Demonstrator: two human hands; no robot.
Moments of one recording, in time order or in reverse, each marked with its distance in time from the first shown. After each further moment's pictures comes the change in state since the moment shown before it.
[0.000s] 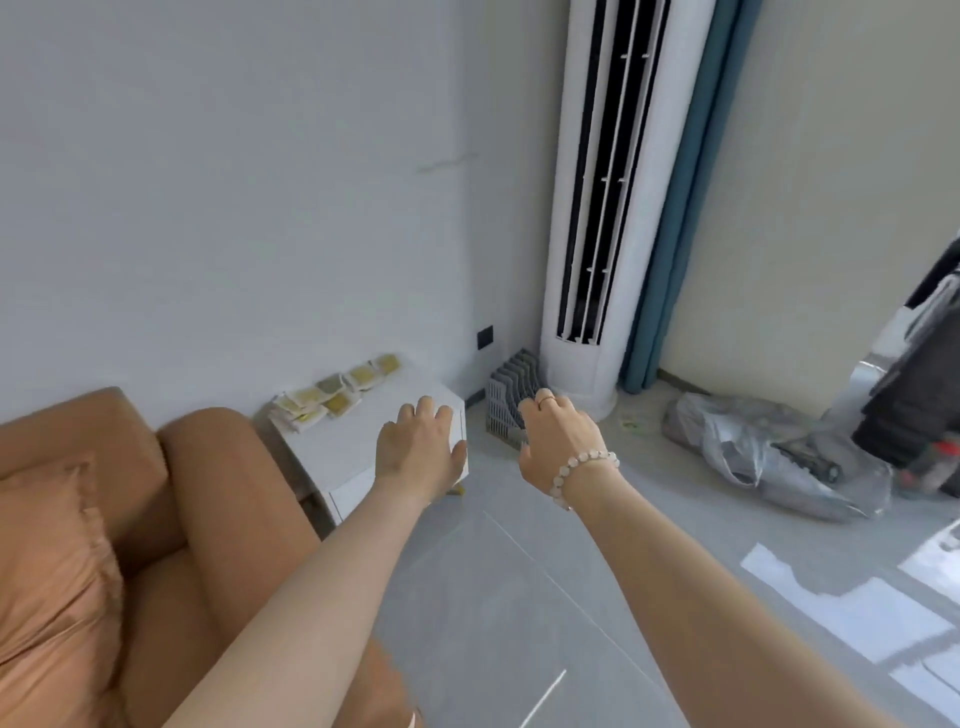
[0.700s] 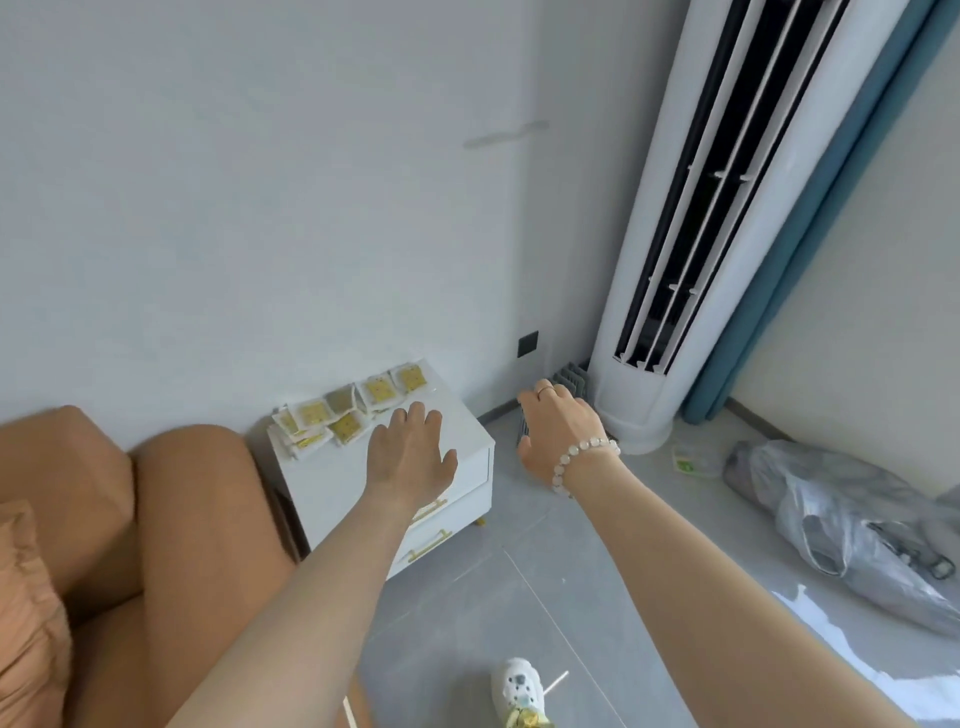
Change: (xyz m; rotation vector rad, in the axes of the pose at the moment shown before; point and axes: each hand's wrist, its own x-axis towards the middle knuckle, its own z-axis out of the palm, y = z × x) left_hand 0.235 -0.077 0.075 0.007 -0.093 -0.134; right_hand 0.282 0.022 0.037 -0.010 -0.091 -0.158
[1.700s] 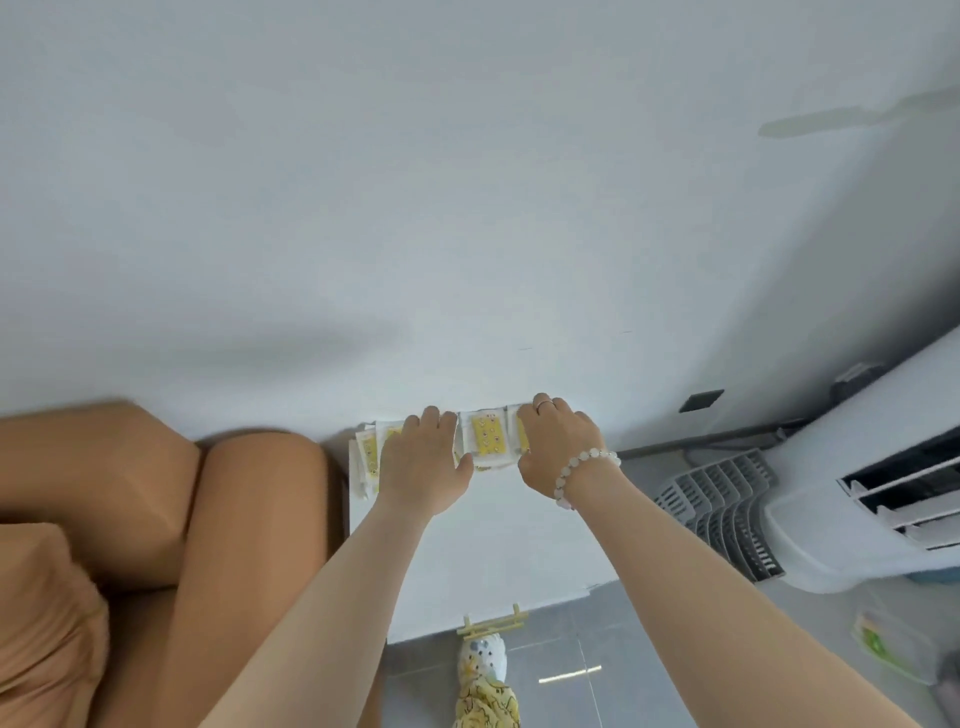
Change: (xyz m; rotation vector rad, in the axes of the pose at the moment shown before) left_hand 0.267 -0.175 0.086 -0.107 -0.122 -0.419; right_hand 0.395 -0.077 0.081 0.033 -0.218 -0.409
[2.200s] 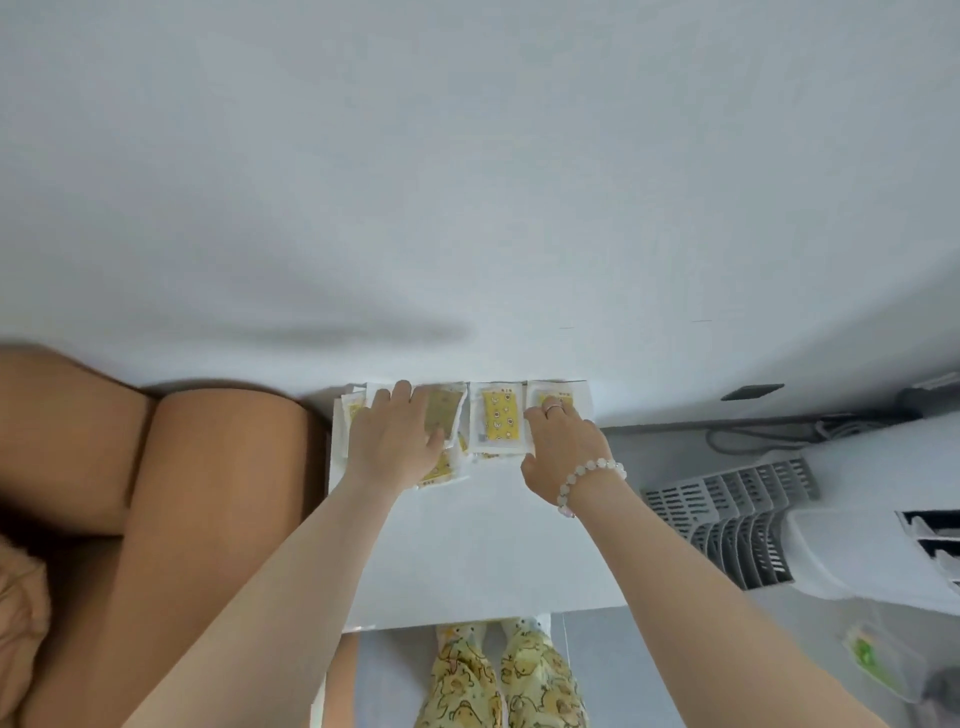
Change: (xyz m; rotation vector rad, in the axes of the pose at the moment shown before) left_hand 0.101 -0.060 0.080 -0.024 -0.168 -0.121; right_hand 0.116 0.013 0.078 0.006 -0.232 -0.012
